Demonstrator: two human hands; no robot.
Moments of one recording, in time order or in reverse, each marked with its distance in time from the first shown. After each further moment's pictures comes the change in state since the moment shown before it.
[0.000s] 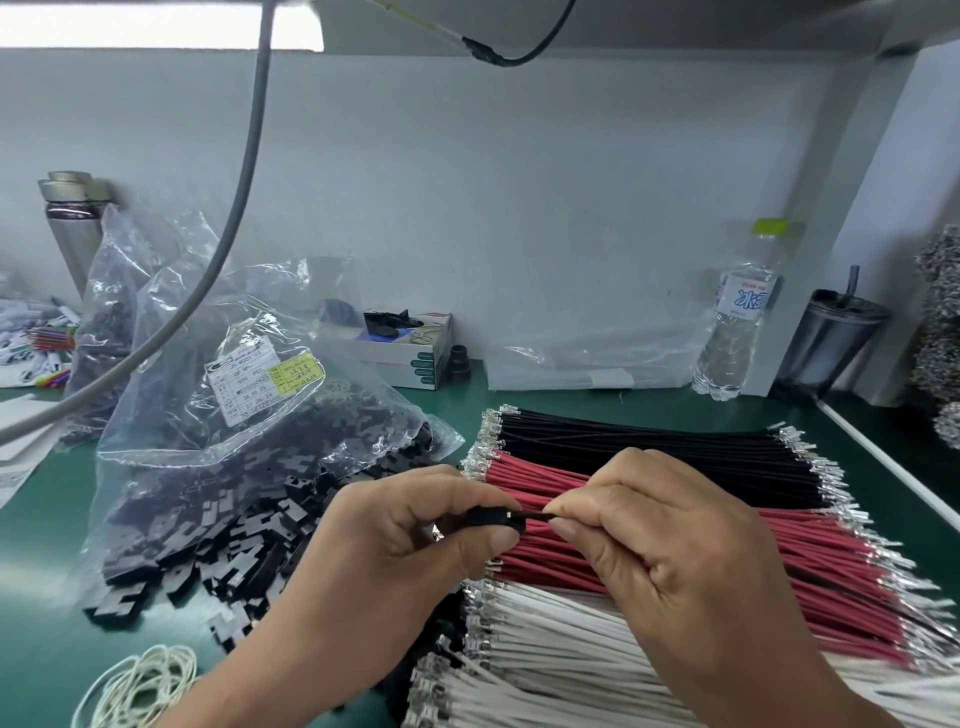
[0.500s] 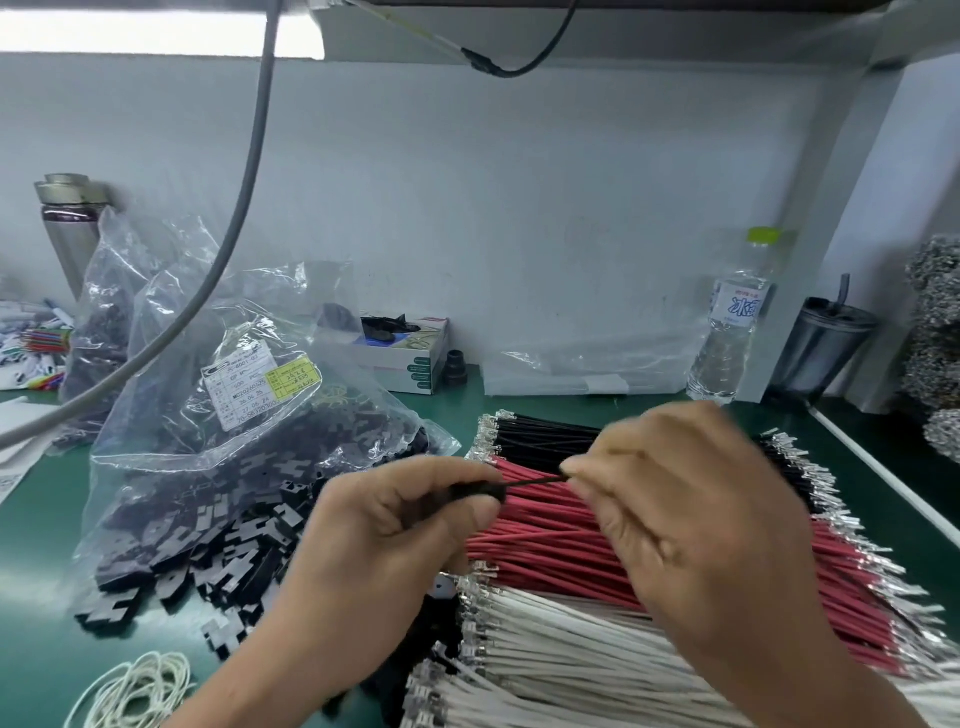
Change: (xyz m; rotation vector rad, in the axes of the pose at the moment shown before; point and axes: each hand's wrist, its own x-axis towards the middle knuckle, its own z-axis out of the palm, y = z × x) left_hand 0.004 -0.003 0.003 -0.105 0.118 -0.067; right_hand 0.010 0.011 -0.010 -0.236 0.123 -0.080
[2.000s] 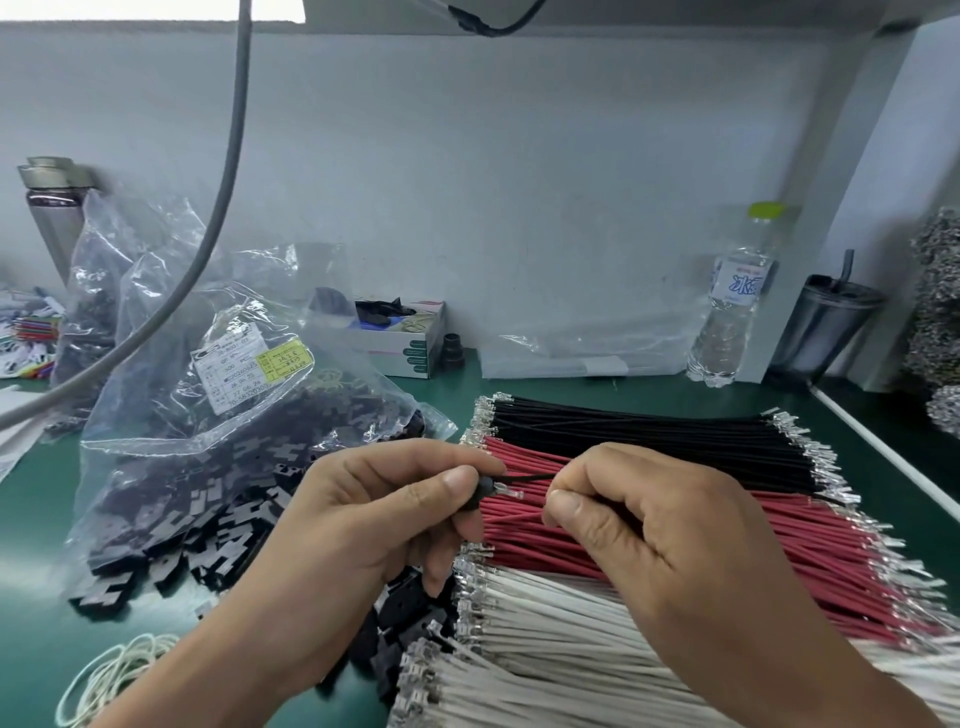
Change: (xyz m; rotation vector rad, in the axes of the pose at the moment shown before) left_hand 0.000 0.003 -0.006 -0.455 -0.182 -0.221; right_hand 0.002 -0.026 -0.015 0.369 -0.413 0.387
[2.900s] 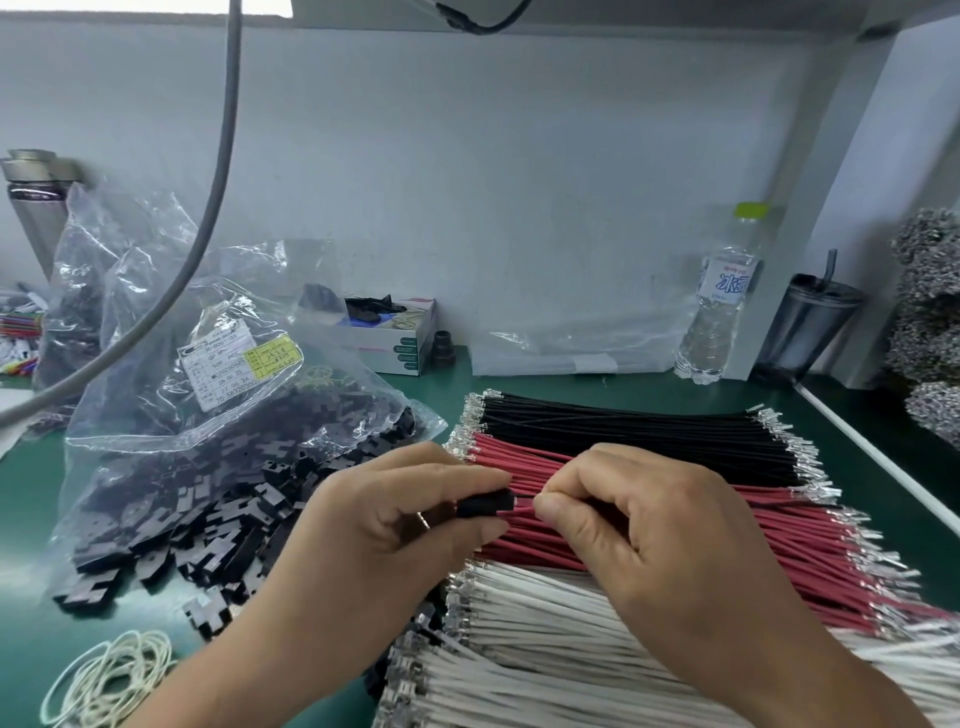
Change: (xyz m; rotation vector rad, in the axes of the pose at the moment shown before) left_hand -0.004 -0.008 0.007 0.702 0.061 0.347; right_hand -0.002 0.011 0.000 -0.080 -0.009 -0.005
